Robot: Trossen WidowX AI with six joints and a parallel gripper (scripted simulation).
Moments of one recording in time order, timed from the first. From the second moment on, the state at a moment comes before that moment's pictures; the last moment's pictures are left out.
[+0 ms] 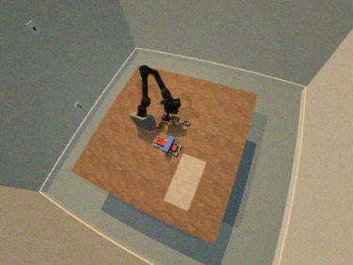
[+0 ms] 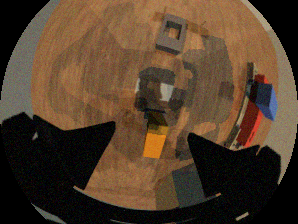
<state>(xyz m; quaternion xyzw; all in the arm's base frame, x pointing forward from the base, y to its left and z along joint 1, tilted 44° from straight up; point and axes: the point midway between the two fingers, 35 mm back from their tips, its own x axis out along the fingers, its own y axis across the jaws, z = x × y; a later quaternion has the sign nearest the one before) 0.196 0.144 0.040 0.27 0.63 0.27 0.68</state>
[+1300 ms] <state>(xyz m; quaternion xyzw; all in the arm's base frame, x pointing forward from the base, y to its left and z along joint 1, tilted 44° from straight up) 0.193 0.156 0.026 0.27 0.64 0.27 0.67</state>
